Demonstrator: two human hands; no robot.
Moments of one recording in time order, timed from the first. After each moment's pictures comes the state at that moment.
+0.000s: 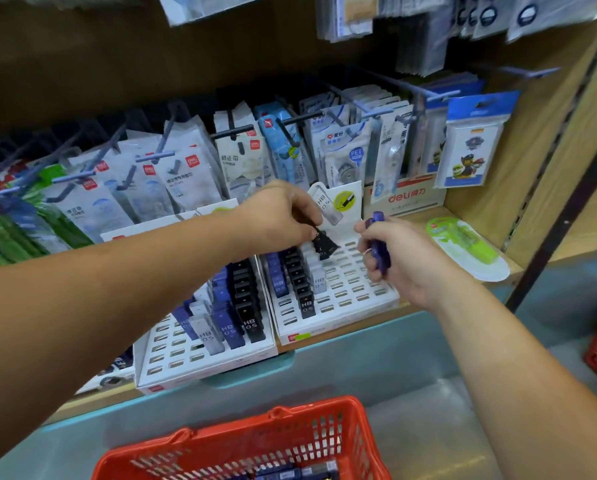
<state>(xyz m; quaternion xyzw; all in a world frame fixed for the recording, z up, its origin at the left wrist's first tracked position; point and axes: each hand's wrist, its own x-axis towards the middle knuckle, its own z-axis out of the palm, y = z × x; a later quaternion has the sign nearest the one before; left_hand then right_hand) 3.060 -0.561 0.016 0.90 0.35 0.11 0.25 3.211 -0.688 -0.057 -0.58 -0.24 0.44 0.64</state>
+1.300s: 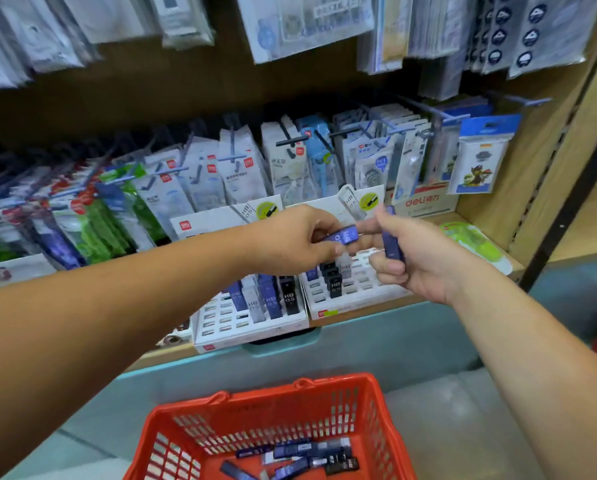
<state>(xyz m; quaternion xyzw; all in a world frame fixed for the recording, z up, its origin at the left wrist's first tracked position) 2.992 -0.616 0.038 0.94 0.25 0.06 0.21 3.164 -0.724 -0.011 -0.54 -0.30 0.53 0.58</state>
